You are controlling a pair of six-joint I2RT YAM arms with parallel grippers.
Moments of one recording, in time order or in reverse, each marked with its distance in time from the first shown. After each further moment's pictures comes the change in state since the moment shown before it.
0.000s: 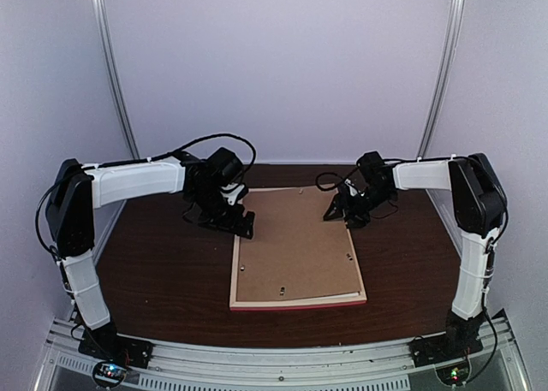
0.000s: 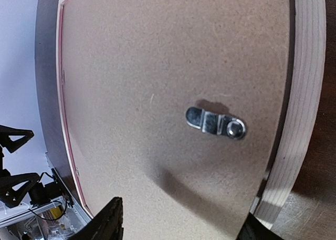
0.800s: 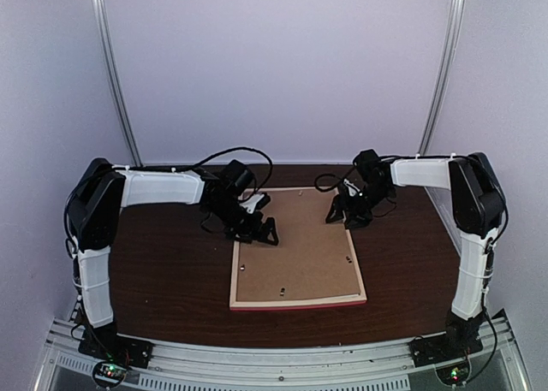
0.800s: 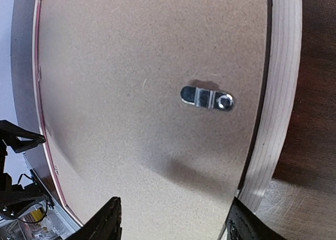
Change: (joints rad) left arm -0.004 0.139 -0.015 0.266 0.296 -0.008; right arm 0.025 0.002 0.055 -0.122 0.122 -0.055
